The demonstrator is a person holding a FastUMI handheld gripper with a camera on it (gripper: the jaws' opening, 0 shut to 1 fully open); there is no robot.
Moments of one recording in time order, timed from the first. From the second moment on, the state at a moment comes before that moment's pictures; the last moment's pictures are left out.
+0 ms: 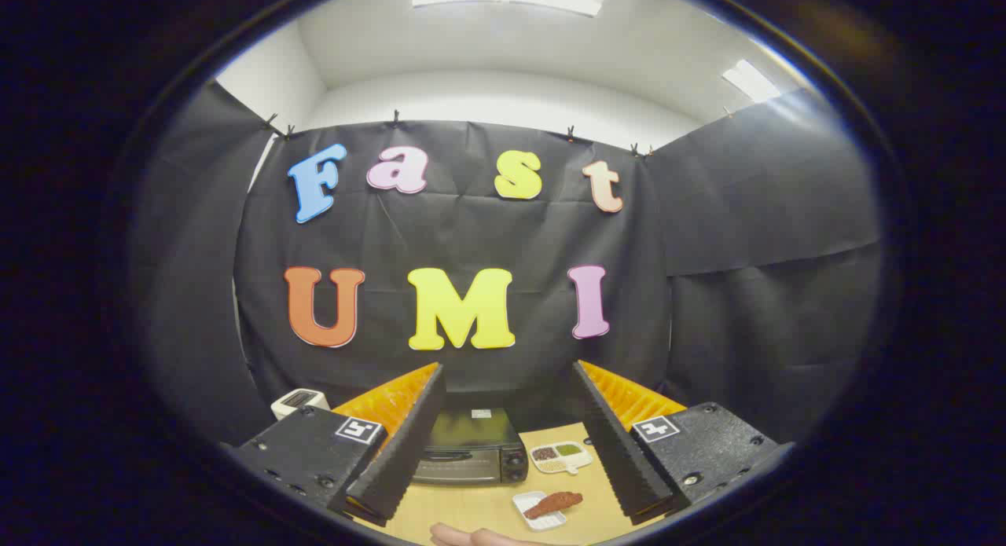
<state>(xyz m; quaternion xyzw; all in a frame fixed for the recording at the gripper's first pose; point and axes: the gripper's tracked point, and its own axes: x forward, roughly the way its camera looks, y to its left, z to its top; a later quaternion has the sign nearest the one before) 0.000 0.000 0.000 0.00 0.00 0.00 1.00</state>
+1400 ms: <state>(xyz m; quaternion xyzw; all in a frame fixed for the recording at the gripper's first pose) 0.096 0.052 -0.093 -0.03 0.05 0.05 1.00</state>
